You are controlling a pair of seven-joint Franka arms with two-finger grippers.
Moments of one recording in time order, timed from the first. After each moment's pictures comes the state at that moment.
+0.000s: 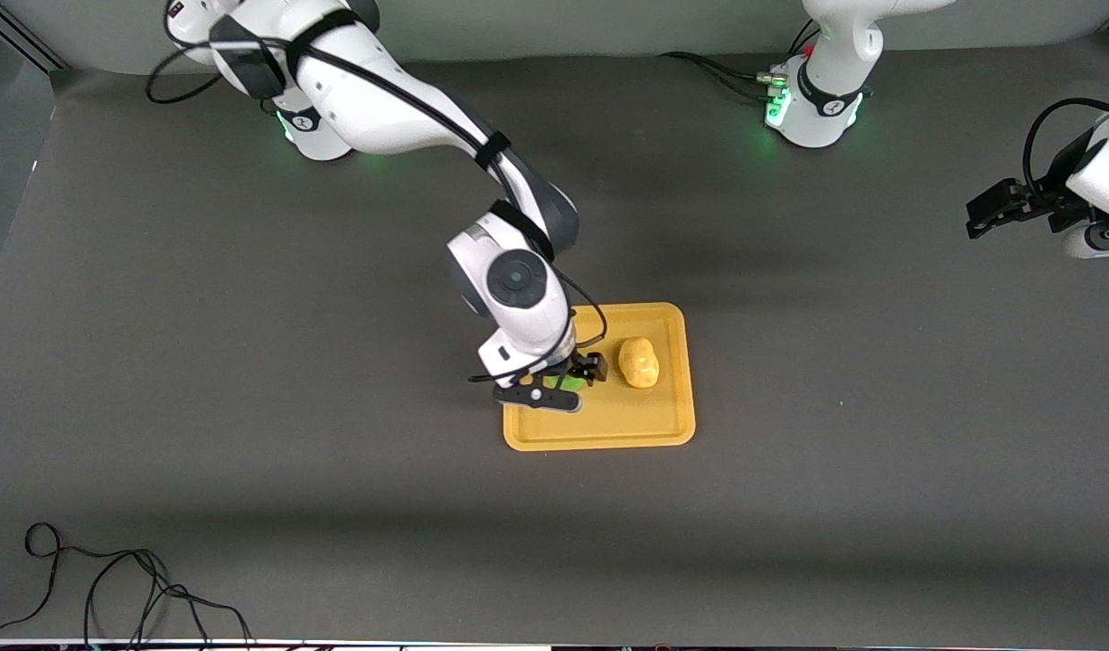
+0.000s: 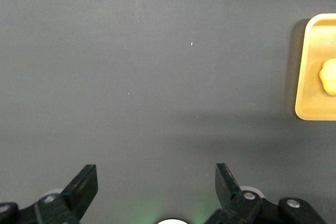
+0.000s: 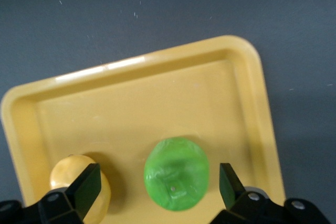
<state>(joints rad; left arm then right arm) 0.10 -0.14 -0.09 -1.81 0.03 1.61 -0.04 0.72 0.82 -0.06 -1.19 0.08 2.13 0.86</state>
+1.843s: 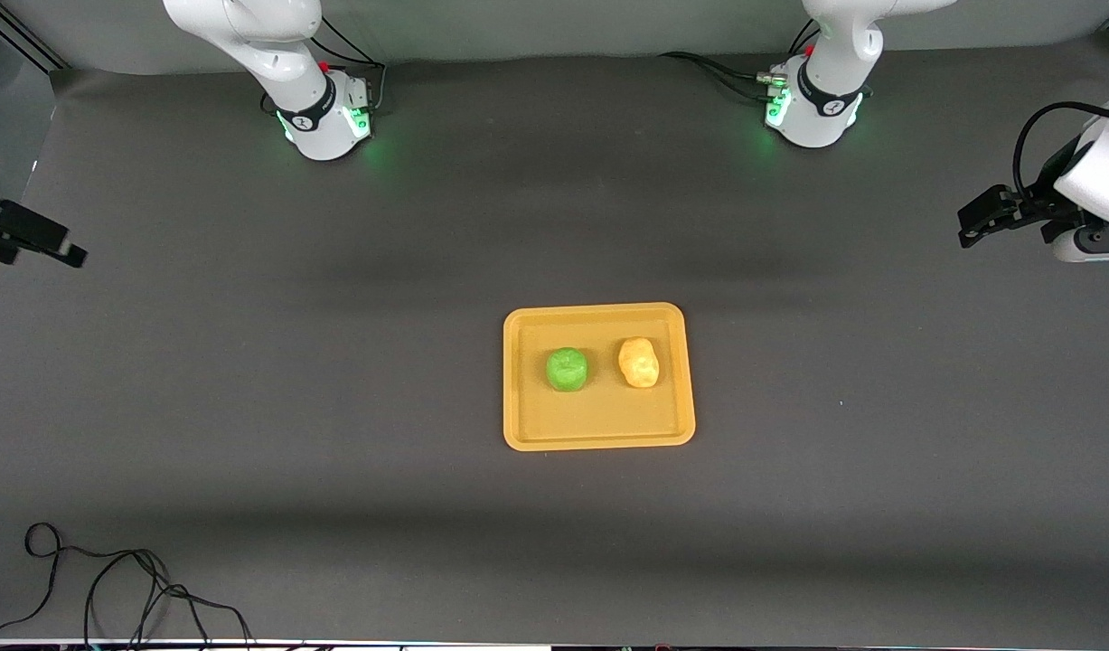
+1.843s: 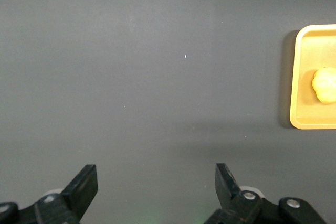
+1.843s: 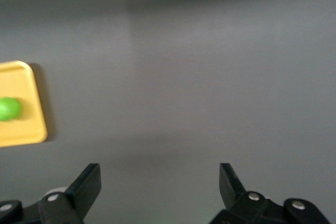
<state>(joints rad) 0.09 -0.14 -0.10 -1.82 0.03 1.67 -0.04 -0.16 -0.04 0.01 -1.57 0.04 1.54 -0.05</state>
